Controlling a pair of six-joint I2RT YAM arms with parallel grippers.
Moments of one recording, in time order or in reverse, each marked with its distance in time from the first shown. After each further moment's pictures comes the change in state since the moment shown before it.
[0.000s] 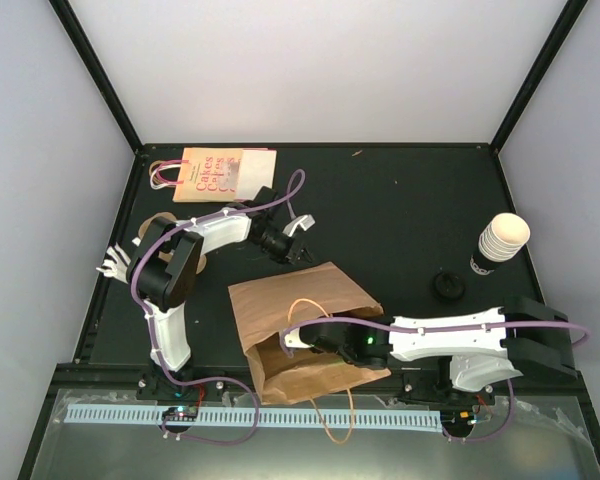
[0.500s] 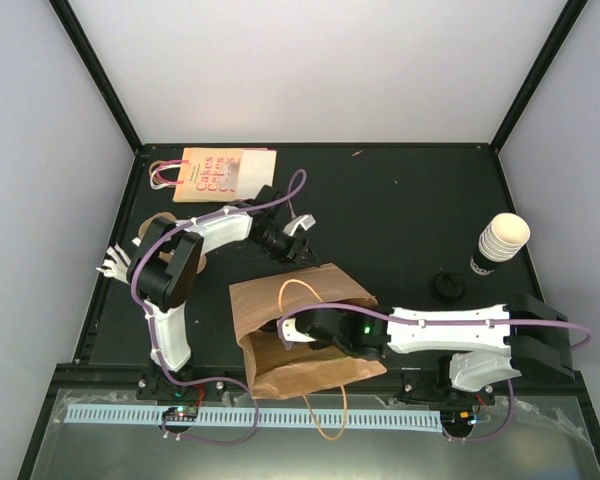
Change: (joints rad) left arm -0.005 0.000 0.014 -0.029 -0.033 -0.008; right arm -0.034 0.011 0.094 -0.151 -0.081 0.050
